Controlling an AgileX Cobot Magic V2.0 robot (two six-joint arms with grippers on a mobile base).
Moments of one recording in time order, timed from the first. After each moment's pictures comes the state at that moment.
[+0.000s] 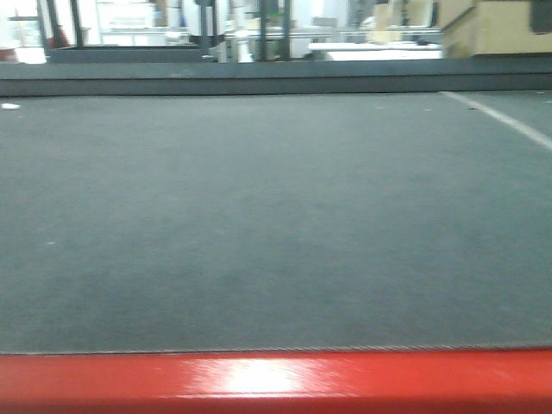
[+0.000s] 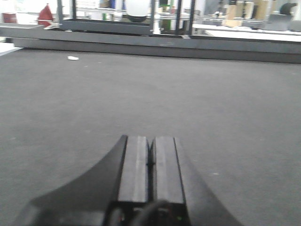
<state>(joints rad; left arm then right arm) -0.07 -0.01 0.03 -0.10 0.03 0.06 0.16 0.27 -0.62 -0.09 0.62 0.09</state>
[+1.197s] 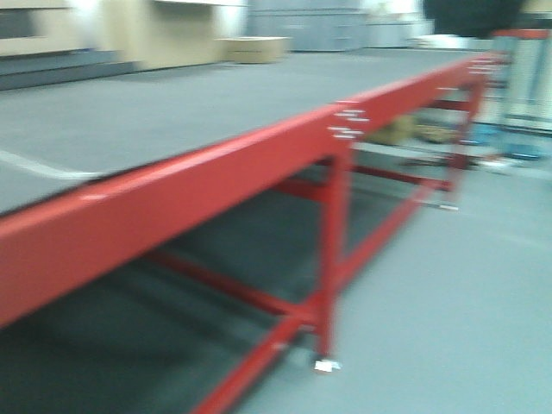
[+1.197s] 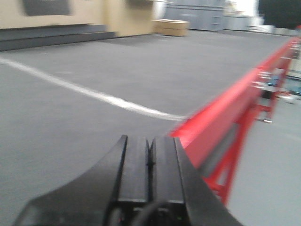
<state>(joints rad) -0.07 -0.01 0.03 -0.10 0.03 0.06 0.16 0.27 -0.62 -0.09 0.62 0.09</state>
